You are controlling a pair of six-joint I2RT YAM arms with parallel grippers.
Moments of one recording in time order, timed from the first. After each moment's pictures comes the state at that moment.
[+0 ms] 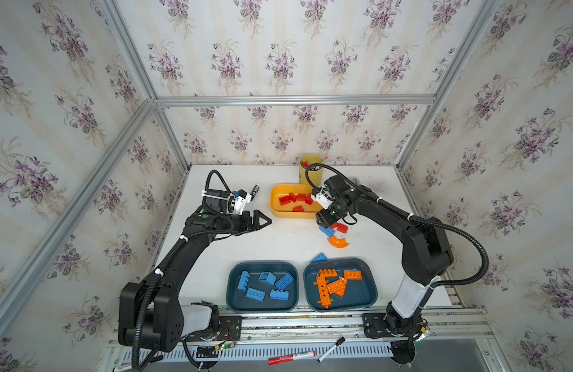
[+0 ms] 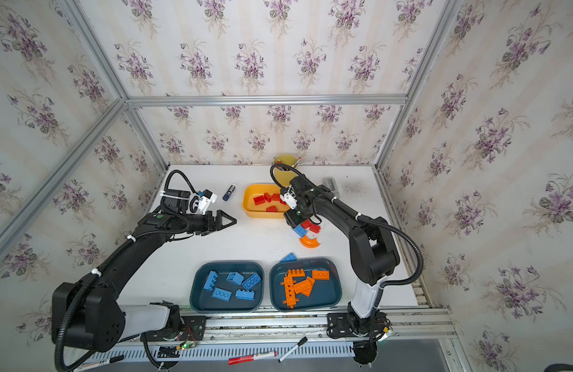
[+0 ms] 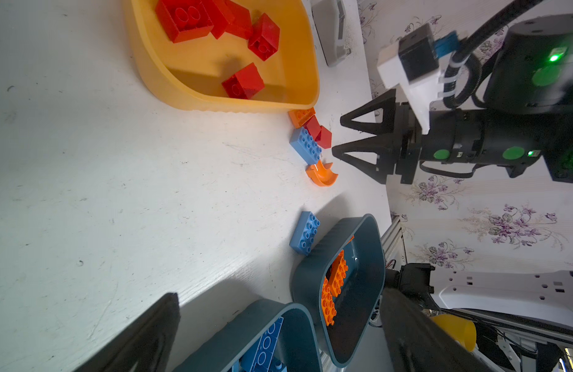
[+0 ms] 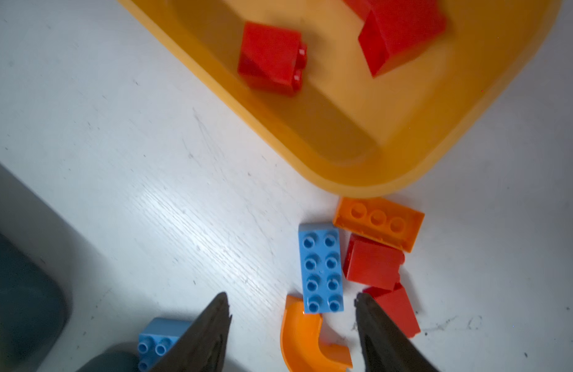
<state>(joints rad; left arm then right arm) -0.13 1.29 0.96 -0.59 0.75 -0.30 0.44 1.78 1.37 -0.82 -0.13 -0.18</state>
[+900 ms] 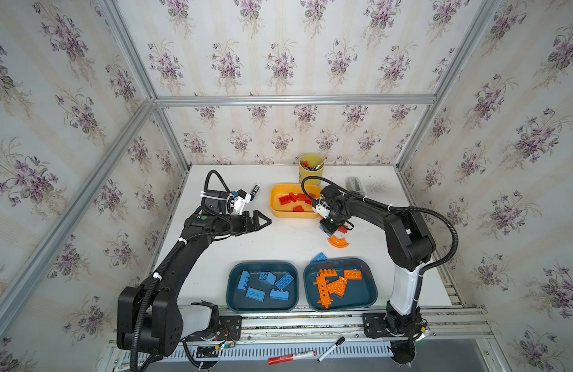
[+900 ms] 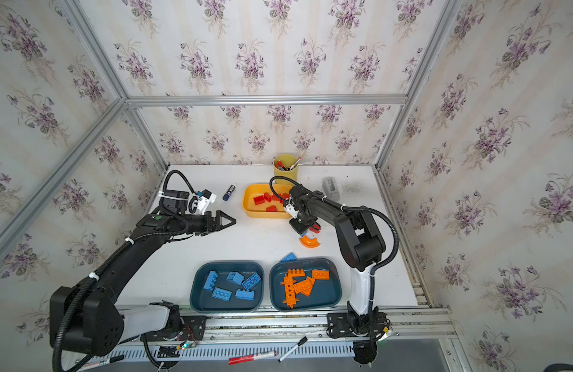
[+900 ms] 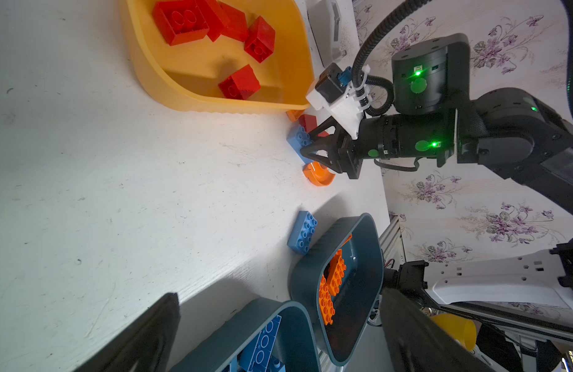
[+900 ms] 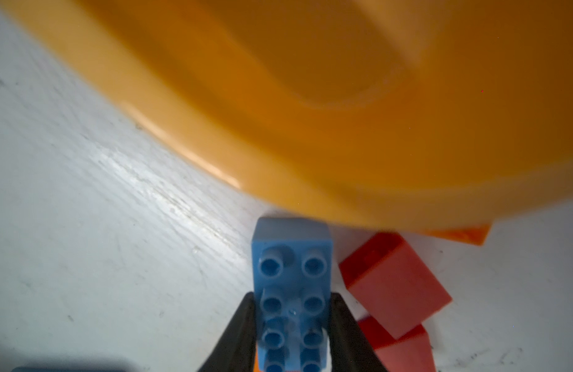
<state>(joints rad) -0.13 1.27 0.95 -0.59 0.75 -0.30 0.43 1.96 1.36 -0.79 -0.03 -0.24</state>
